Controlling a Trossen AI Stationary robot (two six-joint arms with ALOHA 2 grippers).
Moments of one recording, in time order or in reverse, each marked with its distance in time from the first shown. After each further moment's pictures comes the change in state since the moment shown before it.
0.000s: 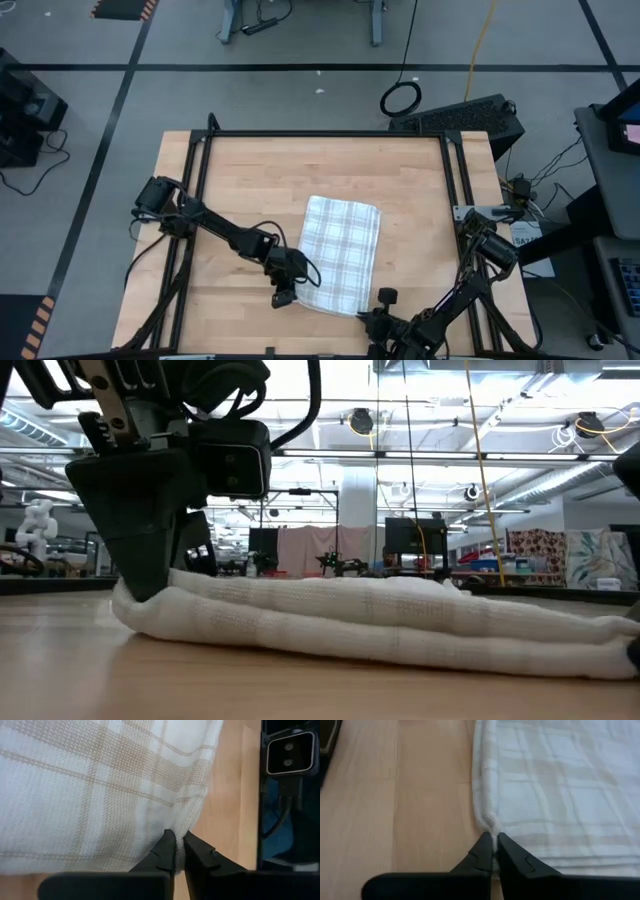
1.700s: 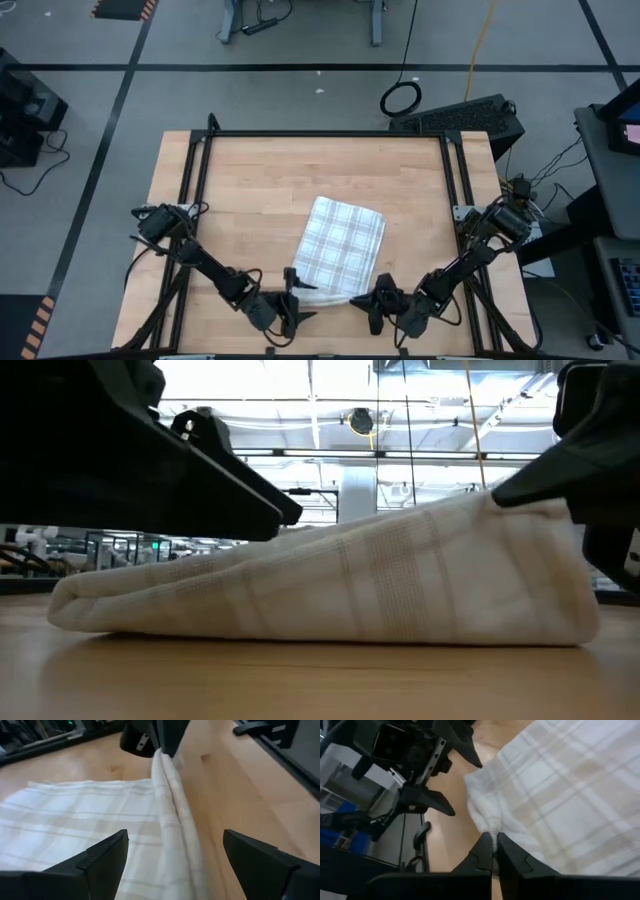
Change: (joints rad) left arm -0.368 0.173 0.002 0.591 -1.079 0.527; right arm -0.098 -0.237 -0.493 0.955 -0.016 0.359
